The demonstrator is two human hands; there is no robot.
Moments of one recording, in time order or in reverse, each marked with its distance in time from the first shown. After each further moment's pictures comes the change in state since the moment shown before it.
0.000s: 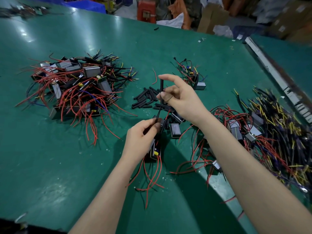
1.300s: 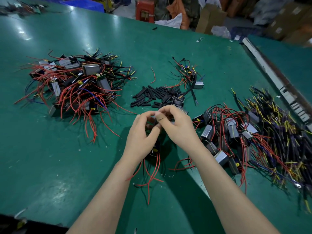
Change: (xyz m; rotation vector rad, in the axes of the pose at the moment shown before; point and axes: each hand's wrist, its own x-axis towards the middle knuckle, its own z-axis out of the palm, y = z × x) left_hand -0.004 0.004 0.006 0.260 0.048 0.147; right_hand -0.053 0.022 0.037 -0.235 0.177 0.050
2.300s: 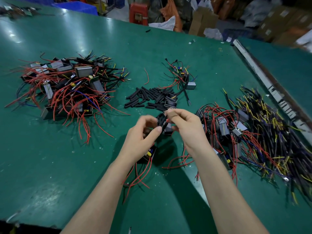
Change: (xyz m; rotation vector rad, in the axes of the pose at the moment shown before) left_hand -0.004 0.009 -0.002 -0.201 -0.177 -0.059; right_hand -0.011 0.003 -0.022 0.561 0.146 0.380
